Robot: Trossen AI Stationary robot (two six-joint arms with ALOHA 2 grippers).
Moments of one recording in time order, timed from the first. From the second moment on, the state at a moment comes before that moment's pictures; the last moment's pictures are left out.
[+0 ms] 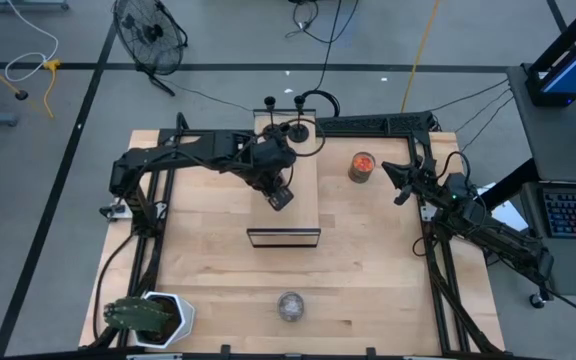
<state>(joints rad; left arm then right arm) 0.11 1.78 1.92 -1.22 -0.04 -0.52 -0.56 0.07 0.09 0.13 -0.03 0.40</state>
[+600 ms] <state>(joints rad) 0.11 1.82 1.92 -1.24 -0.03 -0.53 -0.56 0.07 0.09 0.13 -0.03 0.40</state>
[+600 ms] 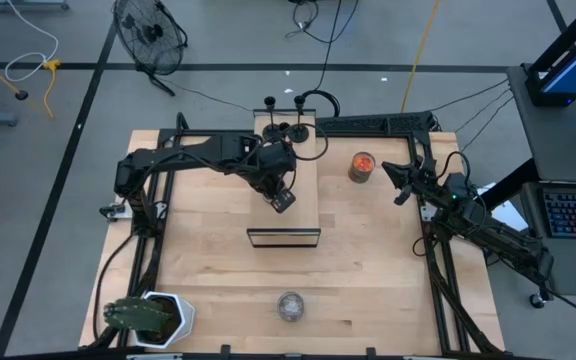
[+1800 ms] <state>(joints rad) 0.14 1.77 1.92 -1.20 -0.02 -0.57 -0.56 0.07 0.09 0.13 -0.03 0.40</state>
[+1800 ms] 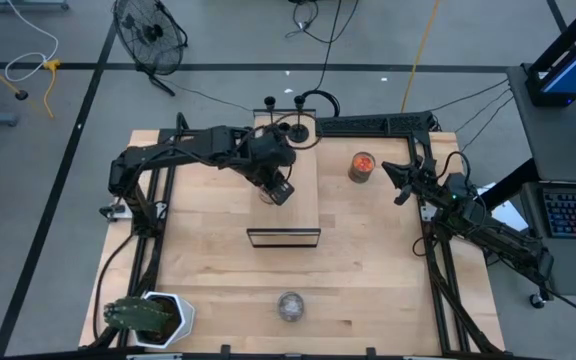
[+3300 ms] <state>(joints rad) 0.32 1.21 1.56 -0.97 -0.16 -0.27 -0.58 0.95 1.00 -0.73 0.11 0.15</state>
